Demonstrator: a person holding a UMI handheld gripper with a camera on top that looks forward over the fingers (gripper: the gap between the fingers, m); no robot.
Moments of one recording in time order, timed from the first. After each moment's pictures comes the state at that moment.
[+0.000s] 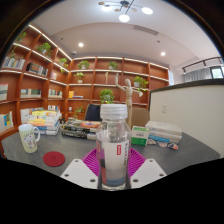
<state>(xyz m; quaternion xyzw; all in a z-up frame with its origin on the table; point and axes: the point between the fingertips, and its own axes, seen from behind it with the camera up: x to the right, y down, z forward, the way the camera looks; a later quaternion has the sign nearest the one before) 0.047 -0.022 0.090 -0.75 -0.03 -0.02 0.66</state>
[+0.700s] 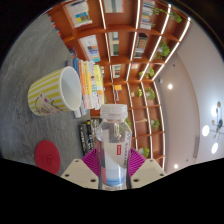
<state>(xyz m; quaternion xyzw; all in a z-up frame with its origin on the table) -0.158 0.052 0.144 -0.51 -0.51 -0.42 0.55</state>
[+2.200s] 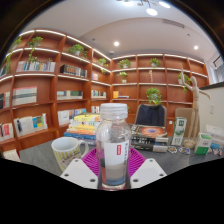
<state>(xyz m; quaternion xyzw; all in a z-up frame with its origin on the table) -0.183 0.027 0.090 -0.73 -0.19 0.16 0.63</state>
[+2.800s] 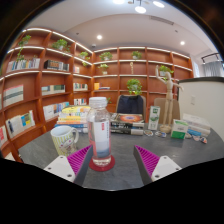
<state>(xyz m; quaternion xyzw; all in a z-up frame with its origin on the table) -0.109 -0.038 0.079 -0.78 -0.11 0.09 0.60</state>
